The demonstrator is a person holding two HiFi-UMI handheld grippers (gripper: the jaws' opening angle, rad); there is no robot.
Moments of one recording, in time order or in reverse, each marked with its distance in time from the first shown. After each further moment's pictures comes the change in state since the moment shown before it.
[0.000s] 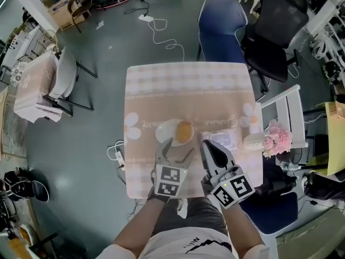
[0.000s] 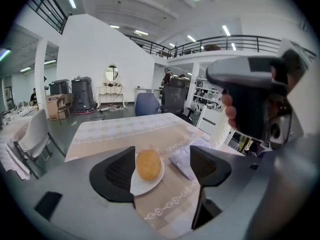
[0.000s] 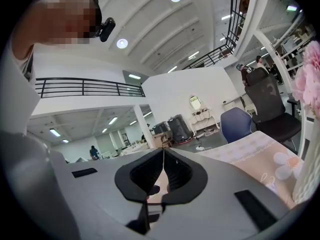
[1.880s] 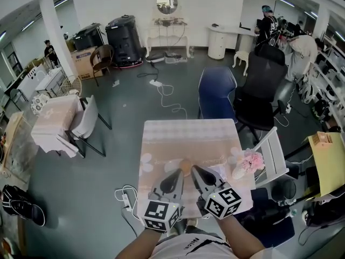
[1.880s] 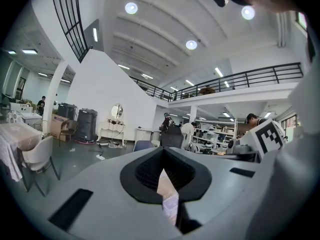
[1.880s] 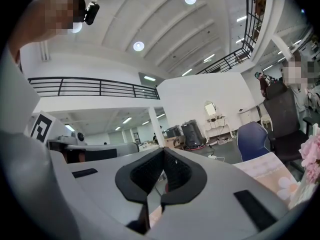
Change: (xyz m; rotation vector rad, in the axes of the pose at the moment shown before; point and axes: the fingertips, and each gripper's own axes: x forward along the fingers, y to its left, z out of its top) left arm -0.222 -0.052 0.169 -0.060 -0.491 0.001; right arm -0.042 0.114 0.093 -0.099 -0.017 0.135
